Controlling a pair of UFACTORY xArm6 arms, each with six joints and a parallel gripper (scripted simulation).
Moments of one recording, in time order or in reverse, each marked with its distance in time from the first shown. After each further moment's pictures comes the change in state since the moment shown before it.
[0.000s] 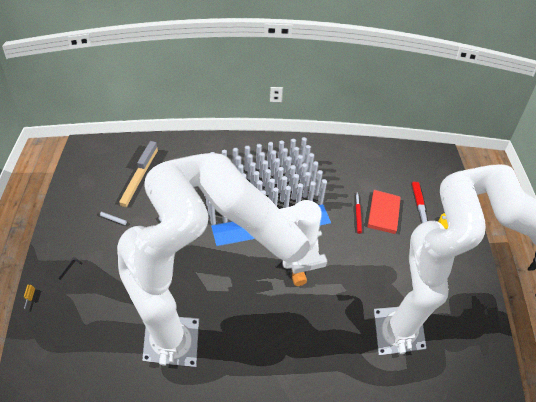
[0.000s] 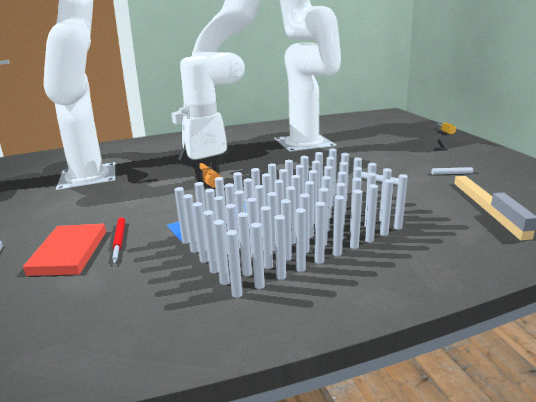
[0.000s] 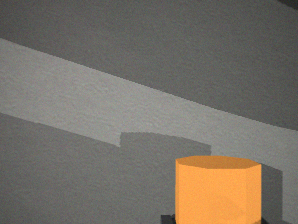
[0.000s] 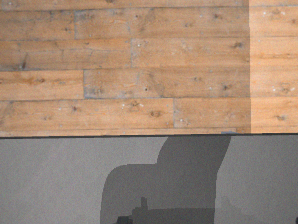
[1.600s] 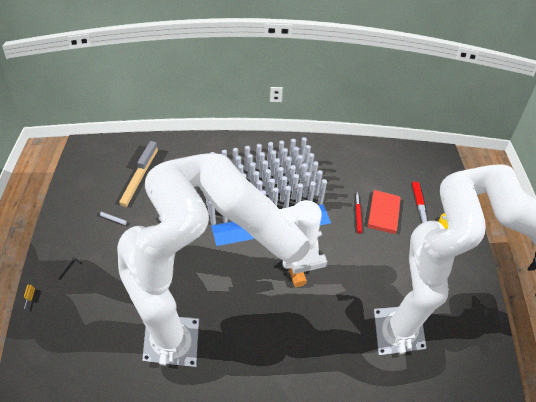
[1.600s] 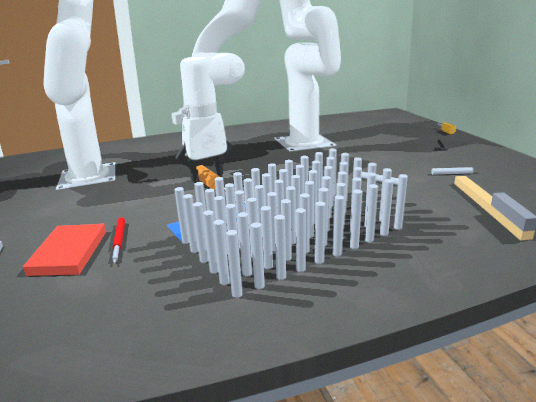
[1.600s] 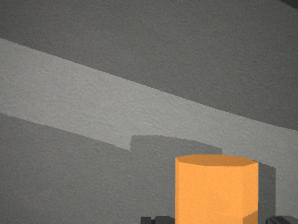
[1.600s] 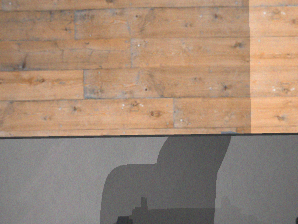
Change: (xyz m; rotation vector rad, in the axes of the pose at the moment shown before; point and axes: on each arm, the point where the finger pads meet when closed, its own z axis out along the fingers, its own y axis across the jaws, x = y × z) left arm 0.000 0.000 0.001 0.000 0.000 0.000; right arm 0.000 0.000 0.000 0.000 0.000 0.000
